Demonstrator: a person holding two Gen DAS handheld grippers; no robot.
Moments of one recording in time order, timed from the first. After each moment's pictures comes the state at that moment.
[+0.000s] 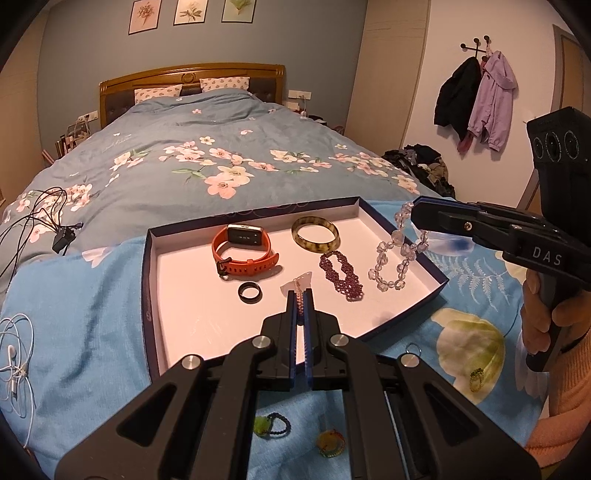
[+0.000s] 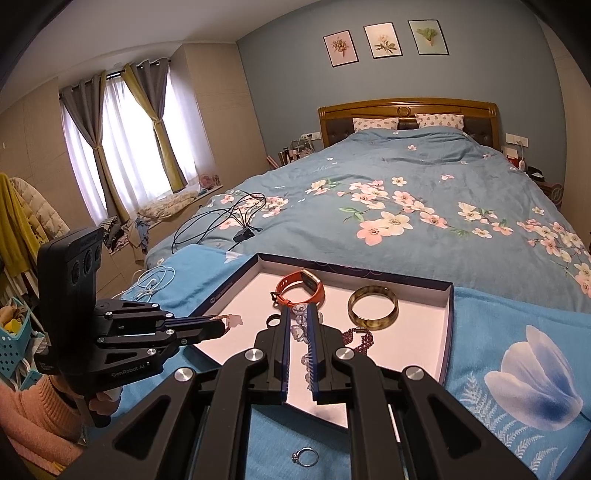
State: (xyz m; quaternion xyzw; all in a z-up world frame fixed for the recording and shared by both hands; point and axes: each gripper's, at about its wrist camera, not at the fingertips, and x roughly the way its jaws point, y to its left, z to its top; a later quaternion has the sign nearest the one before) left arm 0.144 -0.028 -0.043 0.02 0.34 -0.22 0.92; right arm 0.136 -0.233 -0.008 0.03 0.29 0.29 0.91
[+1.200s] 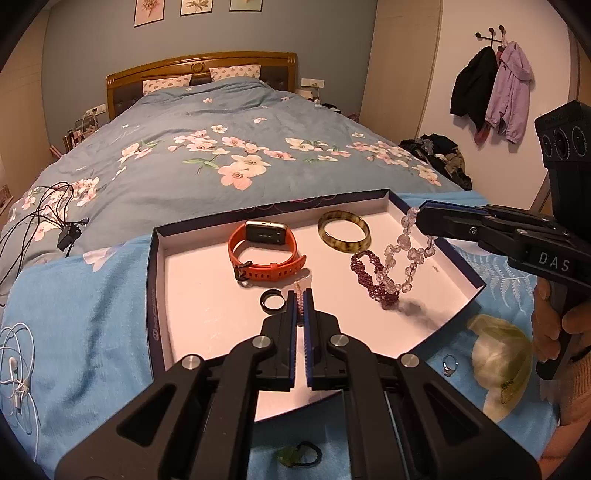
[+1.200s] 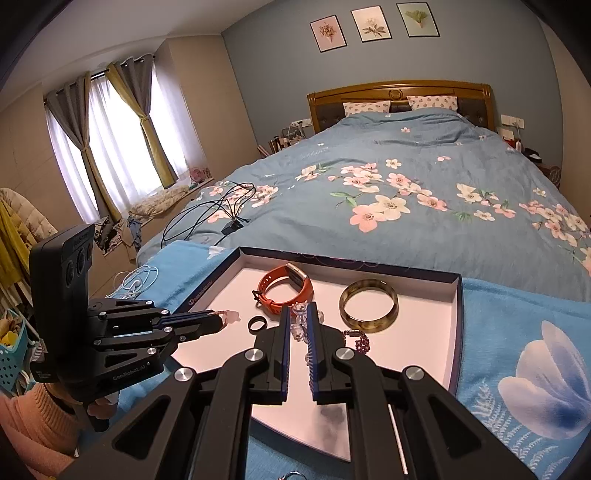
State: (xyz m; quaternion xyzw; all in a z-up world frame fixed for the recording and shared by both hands) left arm 0.182 -0.030 -0.060 0.03 0.36 -0.19 0.91; right arm 0.172 -0.225 -0.029 0.05 0.32 0.27 0.91
